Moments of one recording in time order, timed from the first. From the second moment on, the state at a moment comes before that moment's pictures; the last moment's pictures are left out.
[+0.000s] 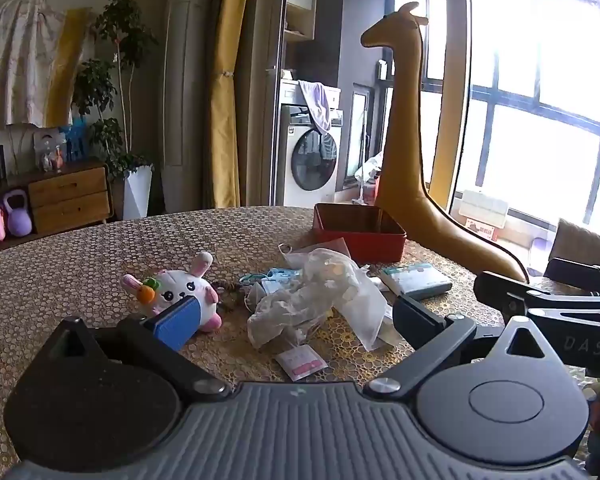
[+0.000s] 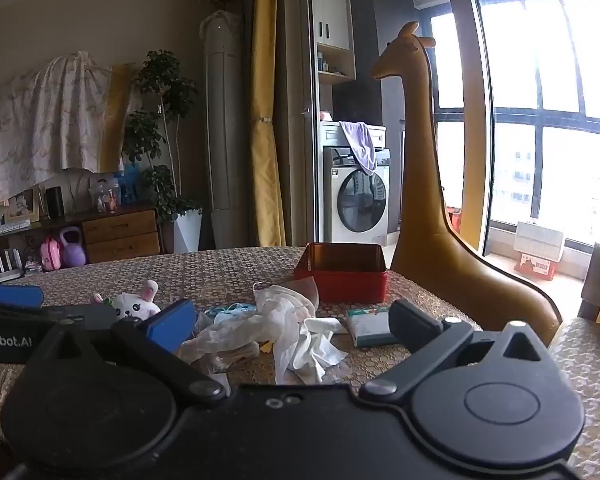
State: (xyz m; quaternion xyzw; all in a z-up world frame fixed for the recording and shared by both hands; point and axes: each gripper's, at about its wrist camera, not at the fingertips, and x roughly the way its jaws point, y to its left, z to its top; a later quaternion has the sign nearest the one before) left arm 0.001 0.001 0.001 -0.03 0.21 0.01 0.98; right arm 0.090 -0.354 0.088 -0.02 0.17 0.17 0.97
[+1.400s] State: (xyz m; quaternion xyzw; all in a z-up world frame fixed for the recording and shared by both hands) left arm 0.003 0.008 0.002 -0.06 0.21 0.02 0.98; right arm 0.092 -0.361 0.089 0.00 0.17 0.16 0.97
